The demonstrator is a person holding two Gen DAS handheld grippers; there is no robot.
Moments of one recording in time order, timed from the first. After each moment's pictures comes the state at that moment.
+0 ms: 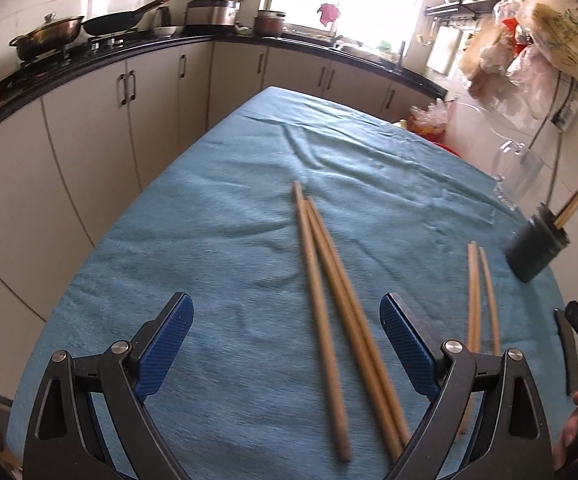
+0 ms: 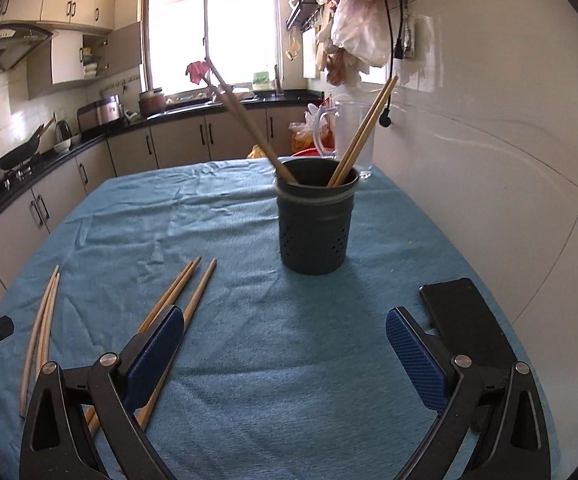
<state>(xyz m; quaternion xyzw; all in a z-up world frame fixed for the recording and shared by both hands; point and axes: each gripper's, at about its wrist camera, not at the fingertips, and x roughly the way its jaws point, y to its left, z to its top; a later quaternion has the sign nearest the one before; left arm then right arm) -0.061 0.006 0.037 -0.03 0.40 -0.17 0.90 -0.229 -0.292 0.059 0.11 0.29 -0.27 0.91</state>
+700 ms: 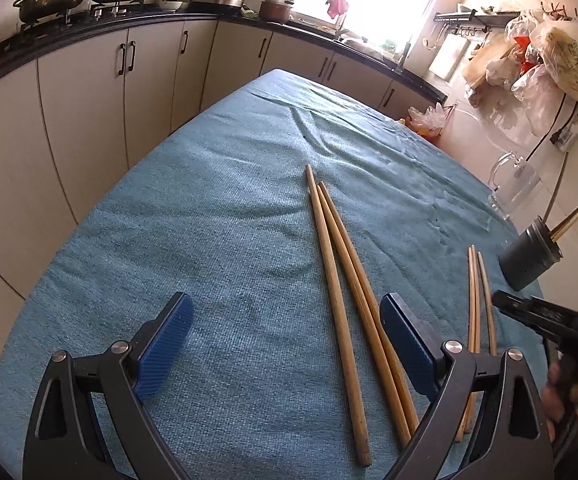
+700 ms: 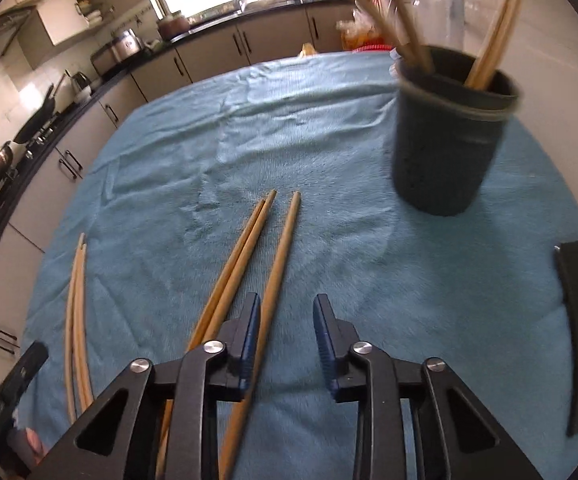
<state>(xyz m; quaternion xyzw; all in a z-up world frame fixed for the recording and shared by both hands) -0.049 0.022 0.020 -0.08 0.43 -0.19 0.88 -0.125 -0.297 0.015 0.21 0.44 -0.16 0.86</state>
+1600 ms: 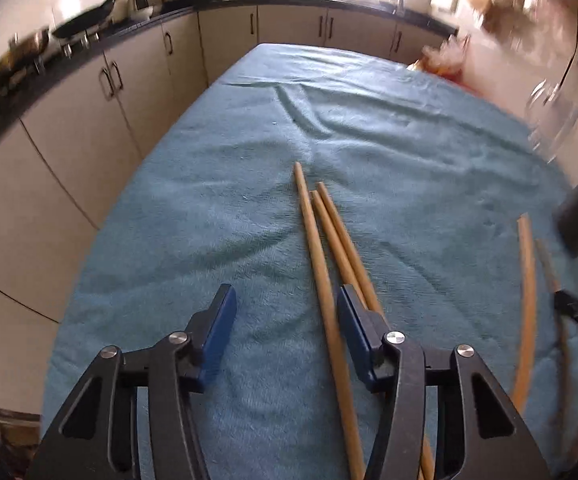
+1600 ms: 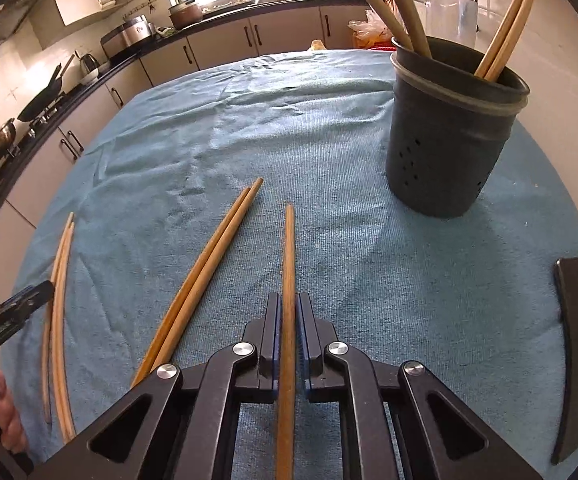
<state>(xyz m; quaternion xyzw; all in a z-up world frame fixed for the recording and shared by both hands) -0.003 -0.046 0.019 0.09 0.47 -0.13 0.87 -0.132 -0.306 0.005 0.18 0.44 -0.14 0.87</state>
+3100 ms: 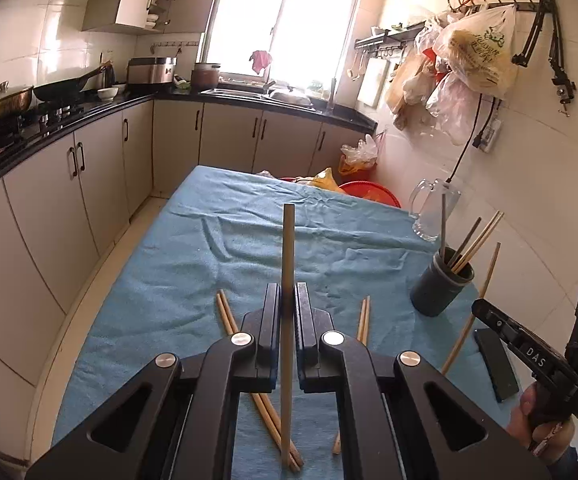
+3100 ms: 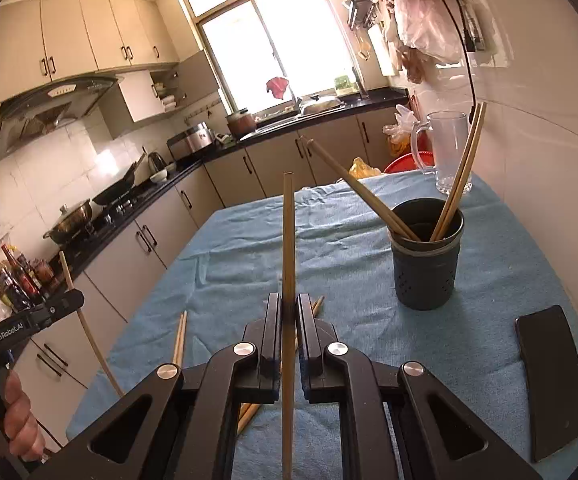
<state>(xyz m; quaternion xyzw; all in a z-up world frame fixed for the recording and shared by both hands) -0.096 -0.032 0.165 -0.02 0.32 -0.27 0.91 -0.222 -0.290 0.114 0.21 0.23 -0.08 0.95</state>
